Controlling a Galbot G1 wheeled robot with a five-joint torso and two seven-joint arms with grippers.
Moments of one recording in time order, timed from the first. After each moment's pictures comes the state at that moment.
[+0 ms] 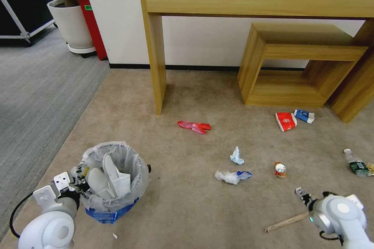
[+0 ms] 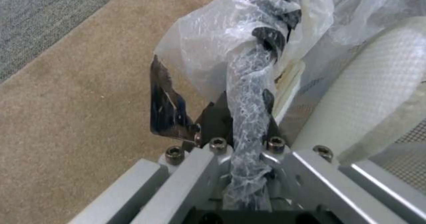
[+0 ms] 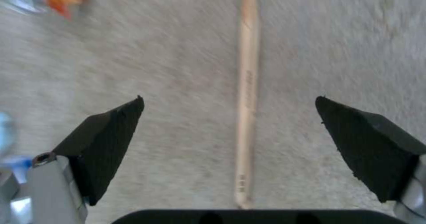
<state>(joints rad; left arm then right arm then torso) 1.56 -1.24 -0.79 -2.11 -0.83 0.58 -0.52 -1.40 1.18 0.76 1.69 1.61 -0.36 1.06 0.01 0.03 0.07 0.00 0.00</state>
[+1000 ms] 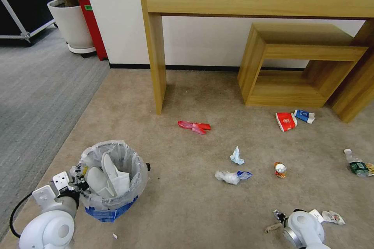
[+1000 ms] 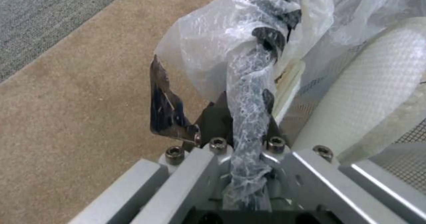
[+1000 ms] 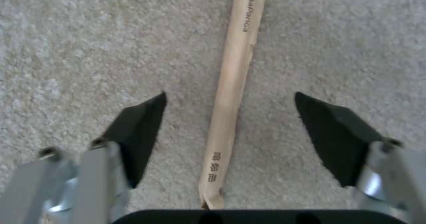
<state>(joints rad) 1.56 -1.25 -0.79 -2.11 -0.83 0.57 -0.52 -1.36 1.25 0.61 1.52 1.39 -0.36 0.90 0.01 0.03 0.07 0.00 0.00</state>
